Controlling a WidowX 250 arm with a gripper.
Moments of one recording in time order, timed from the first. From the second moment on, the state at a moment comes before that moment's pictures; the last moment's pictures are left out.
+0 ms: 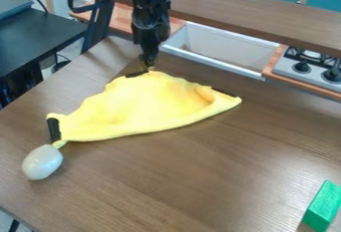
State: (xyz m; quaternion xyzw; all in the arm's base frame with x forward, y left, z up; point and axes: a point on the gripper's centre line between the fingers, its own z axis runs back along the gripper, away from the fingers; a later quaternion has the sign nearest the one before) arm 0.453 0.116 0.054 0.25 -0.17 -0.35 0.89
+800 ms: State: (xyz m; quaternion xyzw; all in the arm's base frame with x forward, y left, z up) arm 0.469 0.142 0.031 0.26 -0.14 -0.33 0.89
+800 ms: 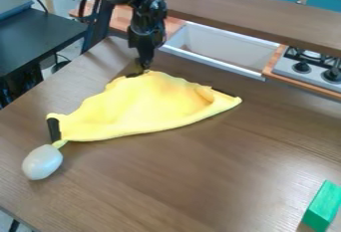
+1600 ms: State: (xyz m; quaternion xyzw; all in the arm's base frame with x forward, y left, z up) arm 0.472 0.155 0.014 0.27 -0.12 -0.32 0.90
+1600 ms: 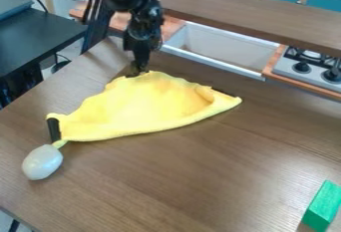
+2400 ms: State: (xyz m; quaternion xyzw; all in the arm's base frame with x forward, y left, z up) arm 0.473 0.160 -0.002 0.29 -0.09 -0.32 0.90
